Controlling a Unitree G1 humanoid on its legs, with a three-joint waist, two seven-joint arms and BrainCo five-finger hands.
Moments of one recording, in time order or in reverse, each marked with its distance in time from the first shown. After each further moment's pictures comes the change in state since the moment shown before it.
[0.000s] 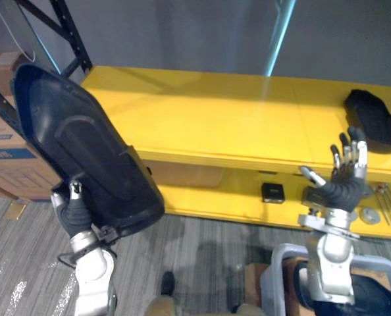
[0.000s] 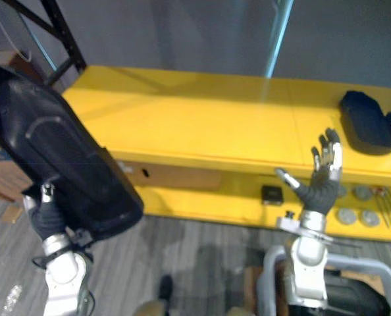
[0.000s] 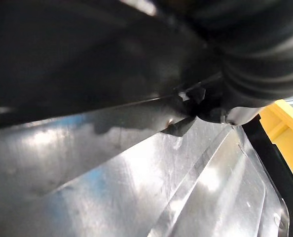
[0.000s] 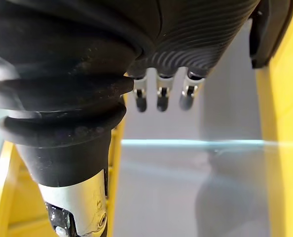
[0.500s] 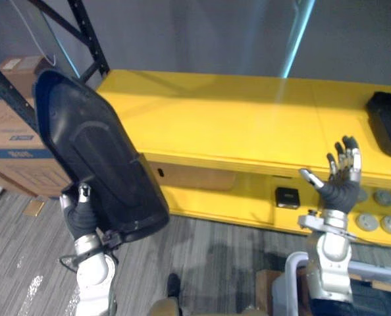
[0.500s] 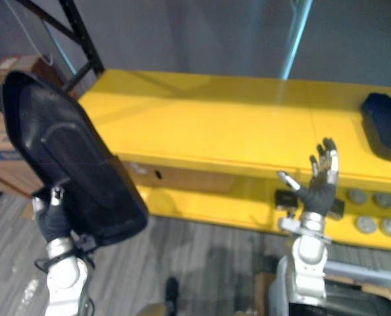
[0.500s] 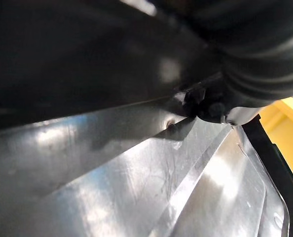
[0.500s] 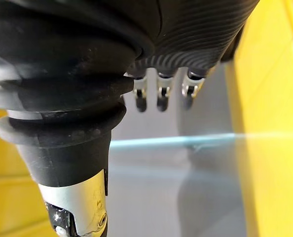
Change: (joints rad) left arm 0.029 0.010 0.012 0.008 0.044 -0.021 -0.011; right arm -0.005 0.014 -0.044 0.118 0.029 0.024 -0.004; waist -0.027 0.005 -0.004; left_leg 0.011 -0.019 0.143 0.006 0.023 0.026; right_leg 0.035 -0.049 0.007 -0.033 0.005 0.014
